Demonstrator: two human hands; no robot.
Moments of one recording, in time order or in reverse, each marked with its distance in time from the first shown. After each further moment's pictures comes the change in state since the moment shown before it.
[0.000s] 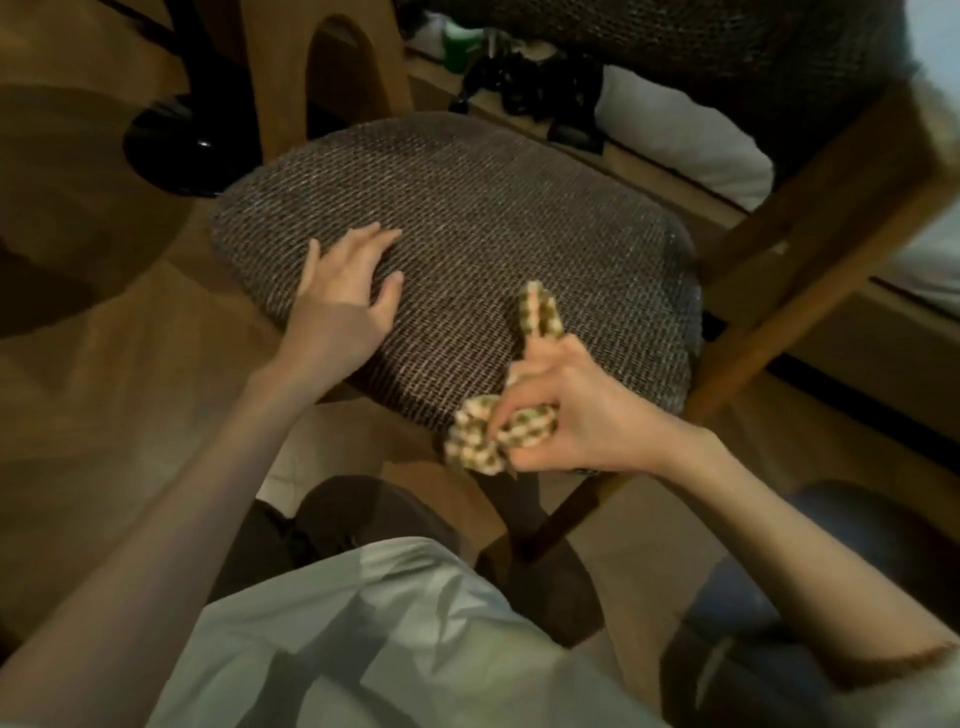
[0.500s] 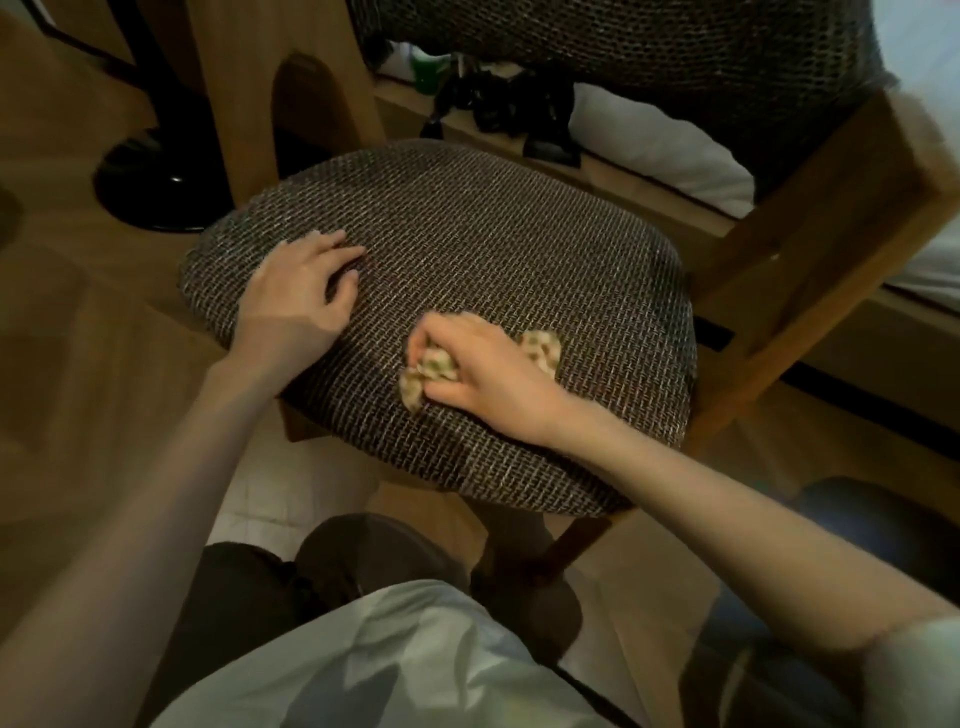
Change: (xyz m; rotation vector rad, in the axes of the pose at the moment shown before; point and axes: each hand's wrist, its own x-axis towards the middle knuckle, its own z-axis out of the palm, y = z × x) left_hand 0.053 -0.037 -0.009 0.193 0.002 0.071; right_hand 0.080 0.008 0.016 0.145 0.190 0.075
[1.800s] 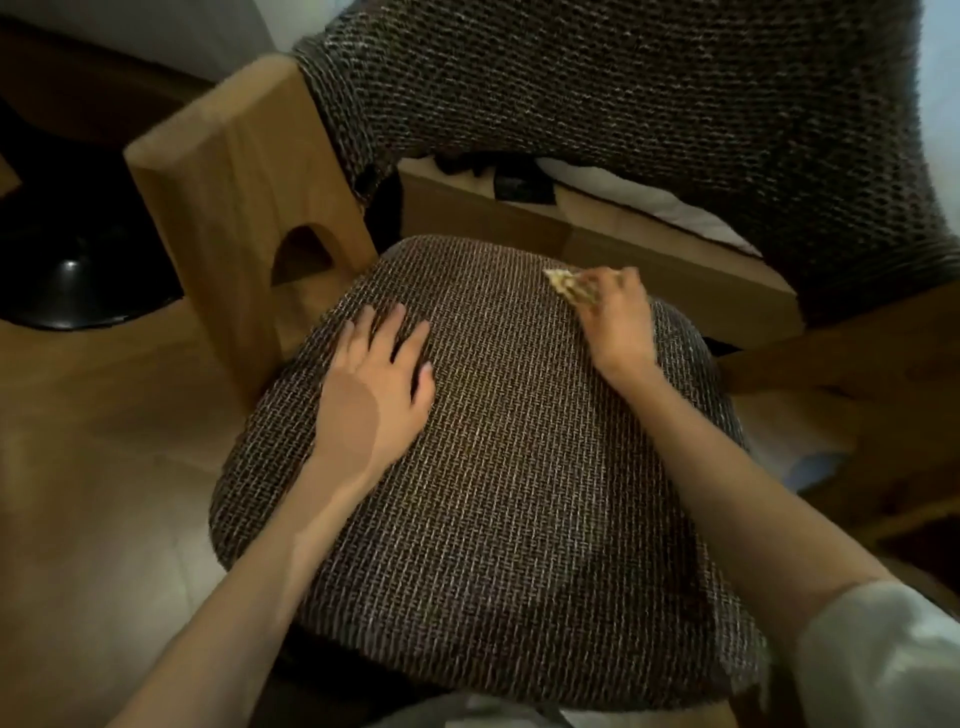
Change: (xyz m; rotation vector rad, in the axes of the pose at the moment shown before) left_hand 0.121 -0.015 0.014 0.103 -0.228 0.230; right_hand 0.106 0.171 -0.082 -0.468 0.553 0.867
